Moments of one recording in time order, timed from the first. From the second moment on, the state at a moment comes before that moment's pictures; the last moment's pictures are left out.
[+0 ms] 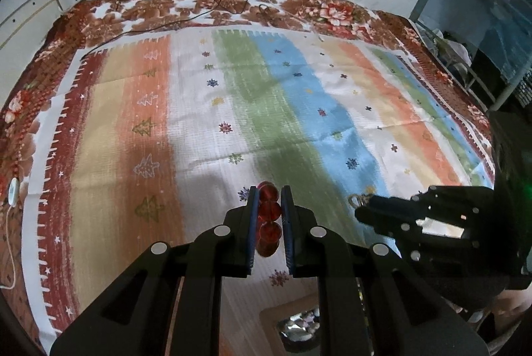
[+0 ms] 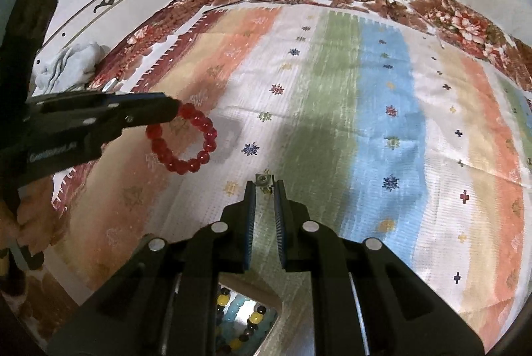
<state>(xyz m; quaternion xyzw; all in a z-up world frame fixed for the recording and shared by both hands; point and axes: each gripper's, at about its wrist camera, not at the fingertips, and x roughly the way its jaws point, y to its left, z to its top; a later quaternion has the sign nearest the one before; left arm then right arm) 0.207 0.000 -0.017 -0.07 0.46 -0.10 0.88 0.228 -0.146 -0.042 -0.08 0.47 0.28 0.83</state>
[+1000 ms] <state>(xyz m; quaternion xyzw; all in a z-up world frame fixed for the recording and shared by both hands) 0.104 -0.032 0.007 -0.08 0.43 -0.14 0.89 0.142 -0.174 -0.009 -0.05 0.45 0.30 0.84</state>
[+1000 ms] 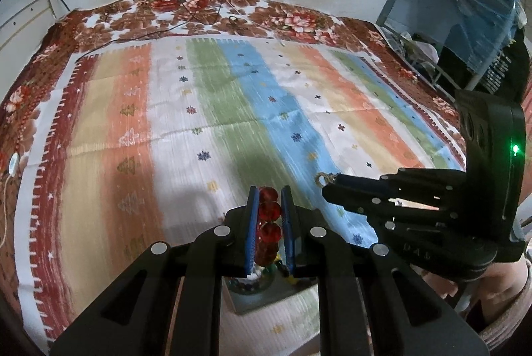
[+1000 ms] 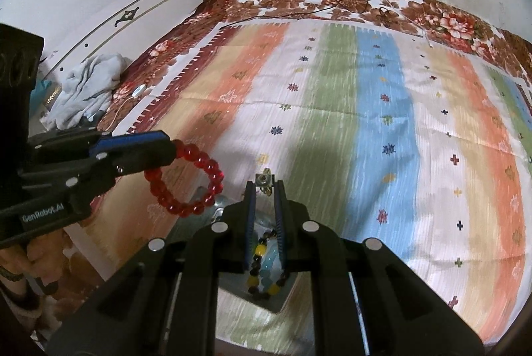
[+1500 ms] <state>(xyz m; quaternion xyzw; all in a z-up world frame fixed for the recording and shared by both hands) 0.082 -0.030 -0.011 -0.10 0.45 -0.15 0.87 0.118 -0.171 -0.024 -0.06 0.47 0.30 0.83</state>
